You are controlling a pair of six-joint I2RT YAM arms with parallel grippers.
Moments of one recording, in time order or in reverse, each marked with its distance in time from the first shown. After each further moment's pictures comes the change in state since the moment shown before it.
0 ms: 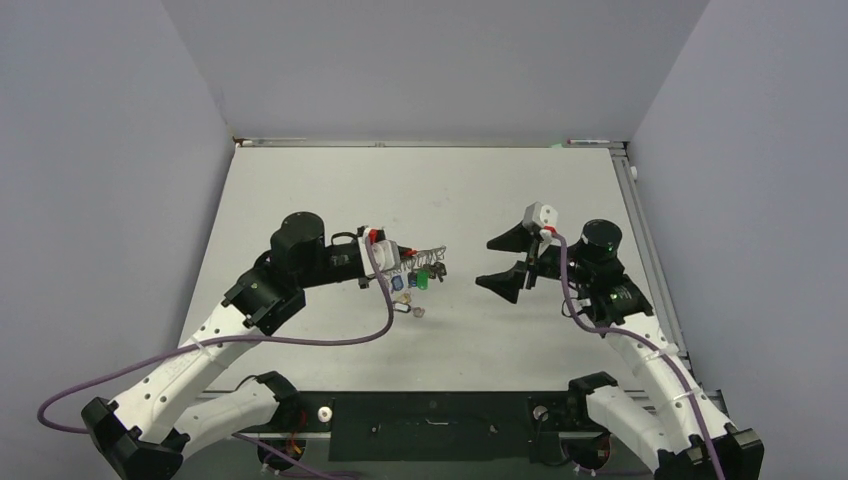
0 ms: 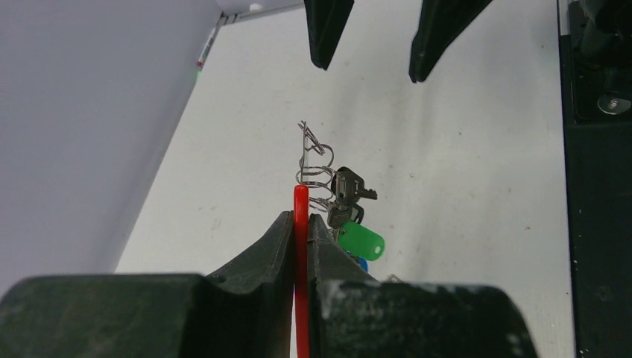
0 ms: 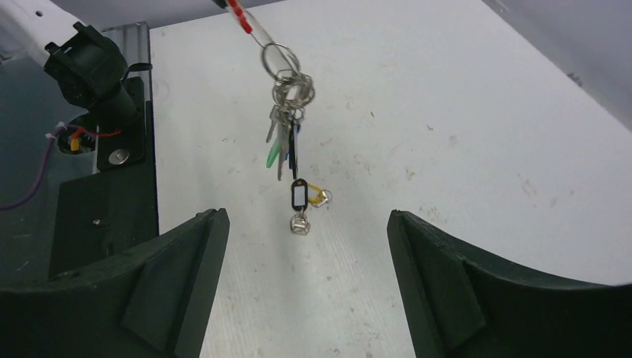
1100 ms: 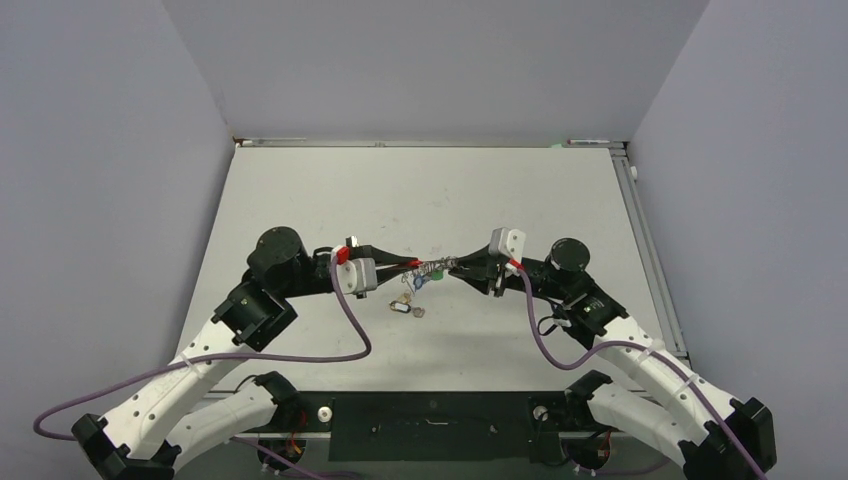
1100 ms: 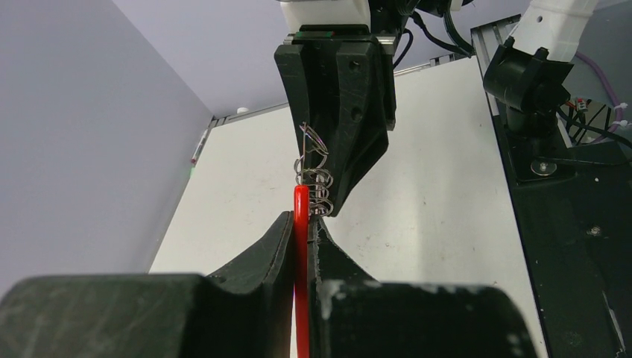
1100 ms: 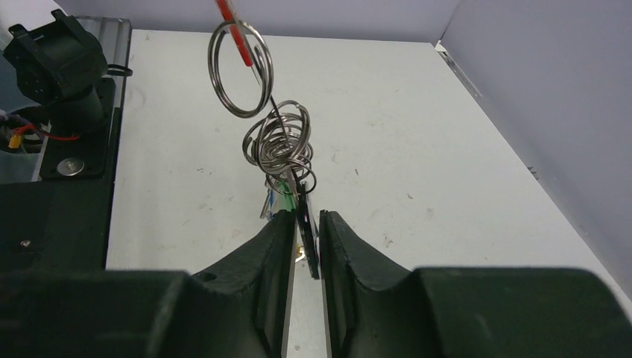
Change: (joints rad) left arm -0.020 -0.097 -0.071 0.239 0.179 -0.092; right arm 0.364 0.005 -0.093 0.317 0.285 -0.096
